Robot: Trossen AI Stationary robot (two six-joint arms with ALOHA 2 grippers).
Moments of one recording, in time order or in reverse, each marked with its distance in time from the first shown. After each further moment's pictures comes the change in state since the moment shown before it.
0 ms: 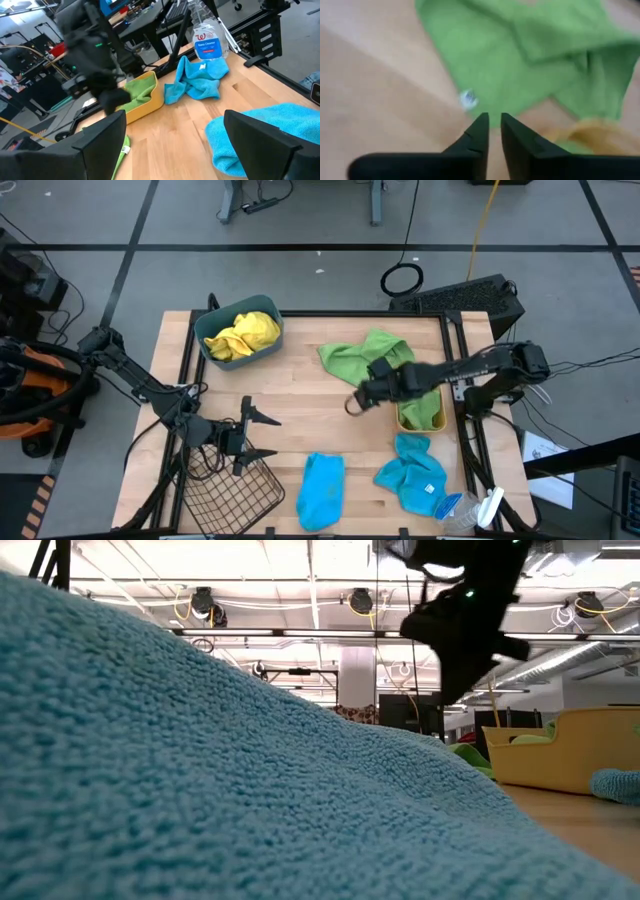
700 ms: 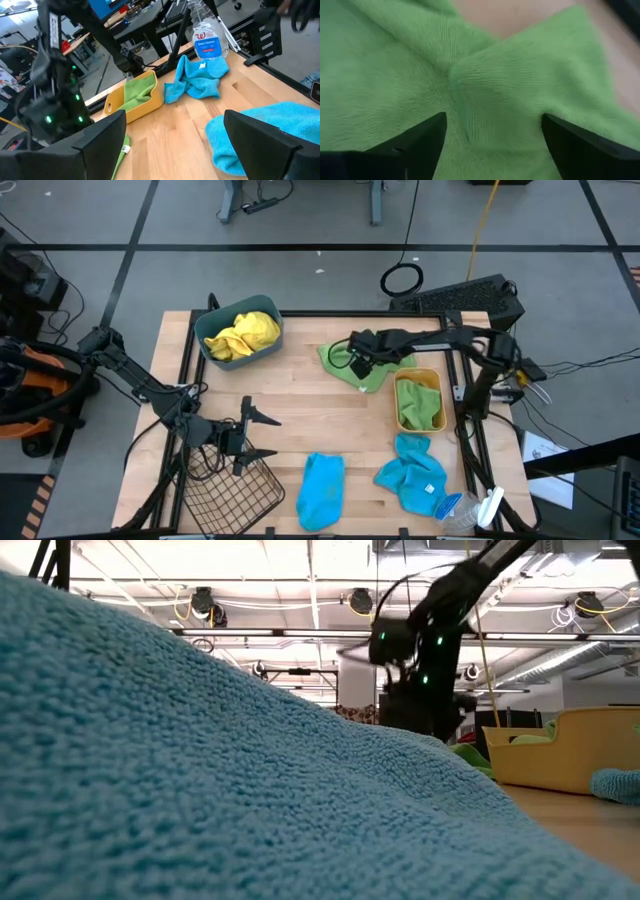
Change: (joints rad) left arm 0.000 0.000 0.000 -0.005 0.000 0.001; right arm -0.426 0.245 0.000 0.246 -0.088 -0.538
